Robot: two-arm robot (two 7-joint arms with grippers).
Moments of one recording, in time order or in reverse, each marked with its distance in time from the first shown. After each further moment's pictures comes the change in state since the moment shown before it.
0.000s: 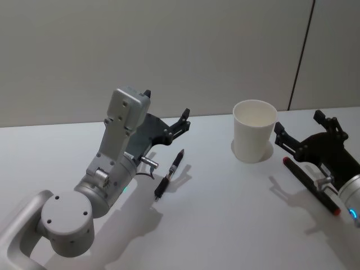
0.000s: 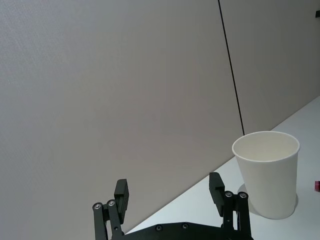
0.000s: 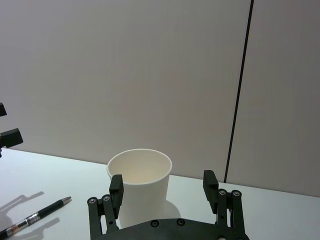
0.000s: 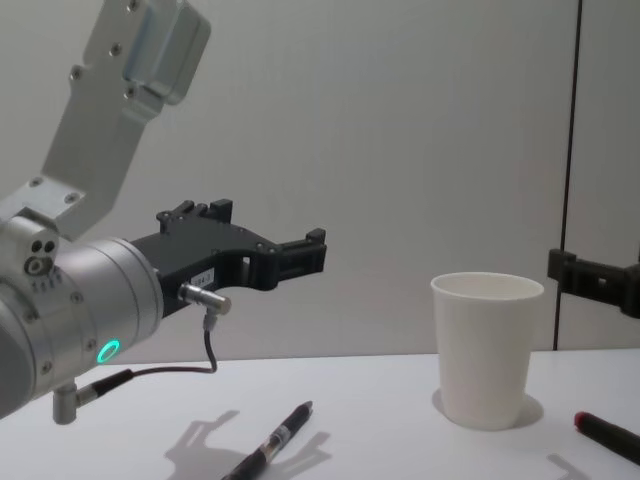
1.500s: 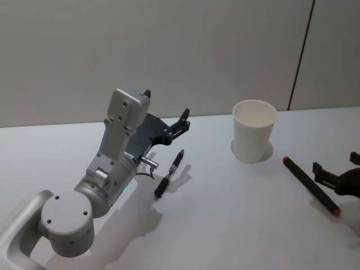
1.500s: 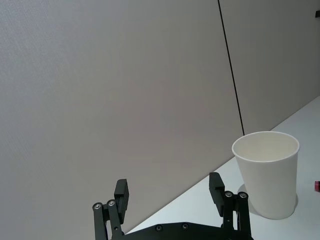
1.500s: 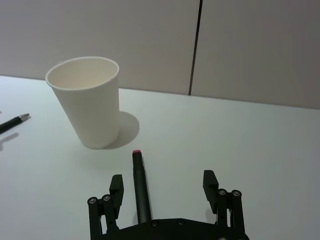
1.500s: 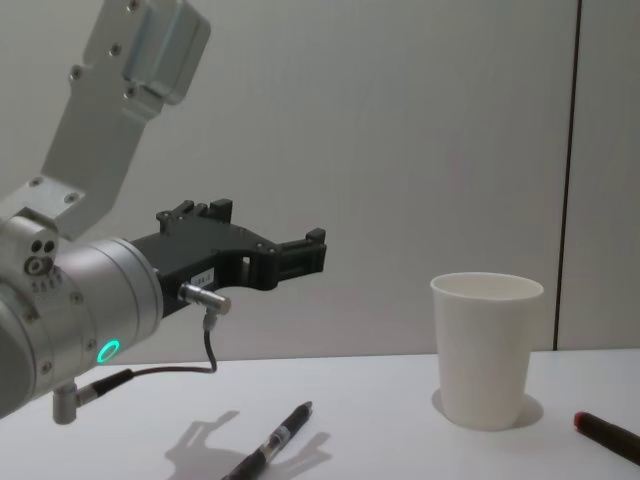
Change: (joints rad) left arm 0.000 0.000 0.000 0.000 0.000 0.000 0.000; right arm -0.100 0.164 0.109 -0.106 0.149 0.362 -0.018
